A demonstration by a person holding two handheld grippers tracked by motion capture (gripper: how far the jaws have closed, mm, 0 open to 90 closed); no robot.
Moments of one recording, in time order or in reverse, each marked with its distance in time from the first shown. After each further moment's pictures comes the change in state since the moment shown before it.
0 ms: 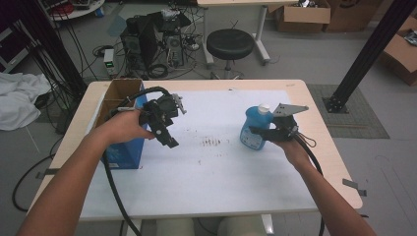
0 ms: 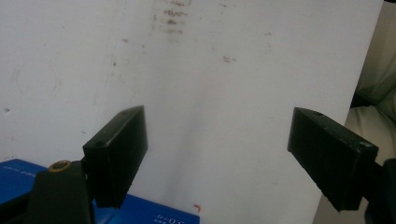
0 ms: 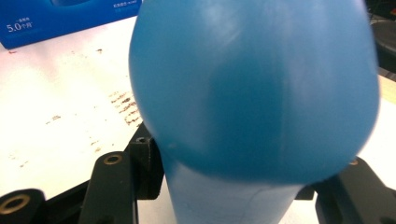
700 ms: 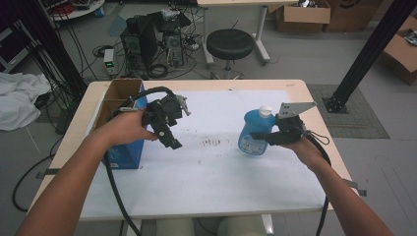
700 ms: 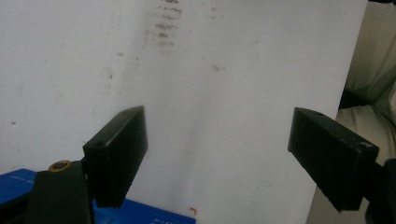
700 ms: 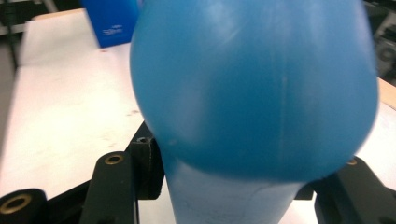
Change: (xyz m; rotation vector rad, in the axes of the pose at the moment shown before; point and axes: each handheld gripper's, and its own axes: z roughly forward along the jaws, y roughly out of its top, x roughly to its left) left arm -0.016 0.012 -0.010 -0.007 0.014 0.042; right arm 0.014 0.024 -0.031 -0.014 0.239 -0.094
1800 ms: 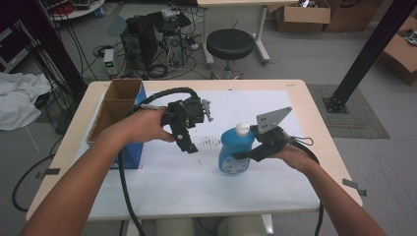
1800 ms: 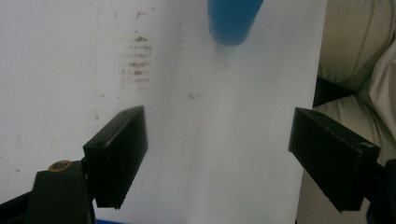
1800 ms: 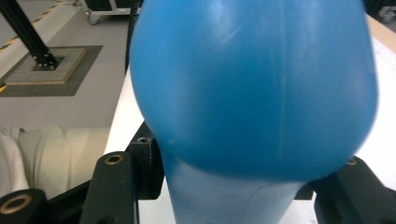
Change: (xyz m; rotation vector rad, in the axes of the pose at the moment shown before) left arm -0.029 0.048 -0.004 0.037 -0.023 0.153; right arm 0.042 0.024 0.039 0.018 0.347 -0.161
